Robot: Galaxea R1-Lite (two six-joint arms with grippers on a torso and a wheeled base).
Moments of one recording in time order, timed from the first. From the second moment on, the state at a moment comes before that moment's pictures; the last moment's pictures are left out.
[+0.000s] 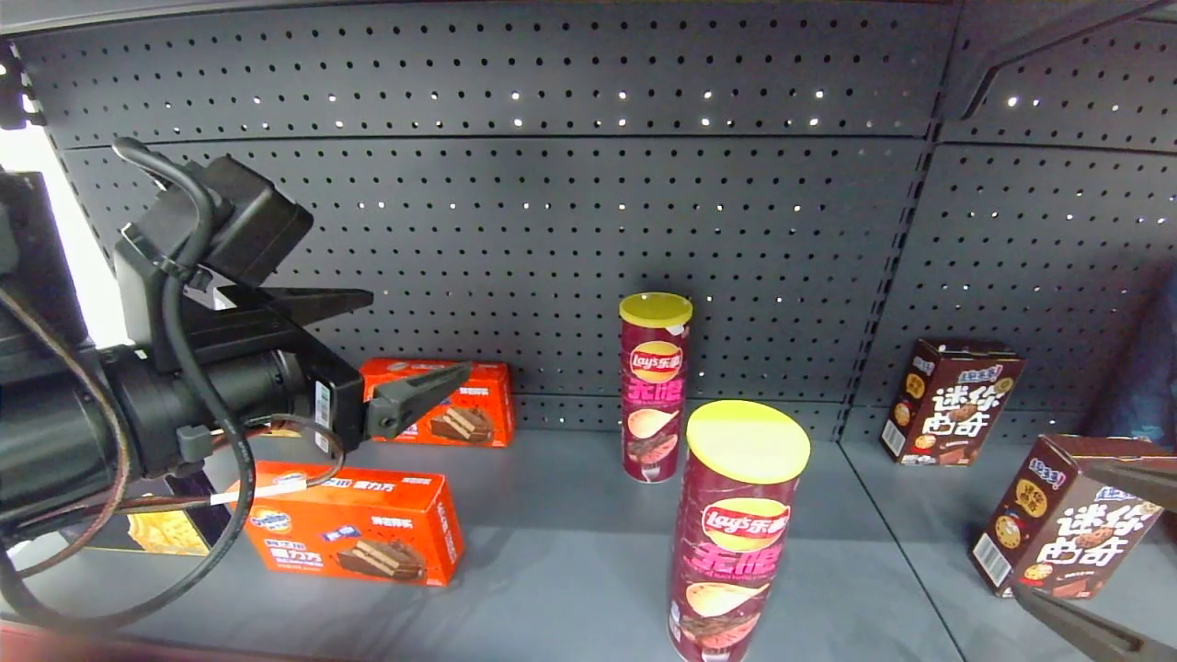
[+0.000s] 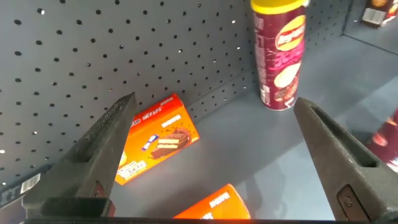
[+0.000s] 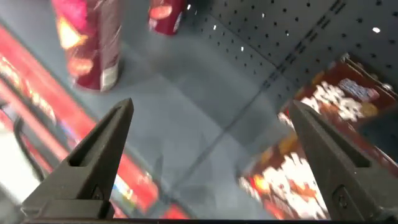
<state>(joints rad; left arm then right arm) -0.41 1.34 -0.82 -0.33 -0.09 0.24 0.43 0.90 -0.41 -0.22 0.09 -0.35</state>
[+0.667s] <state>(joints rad) -0.41 1.39 -0.81 -0.36 -0.09 0.24 0.68 1.18 -0.38 -0.34 -0.01 -0.30</state>
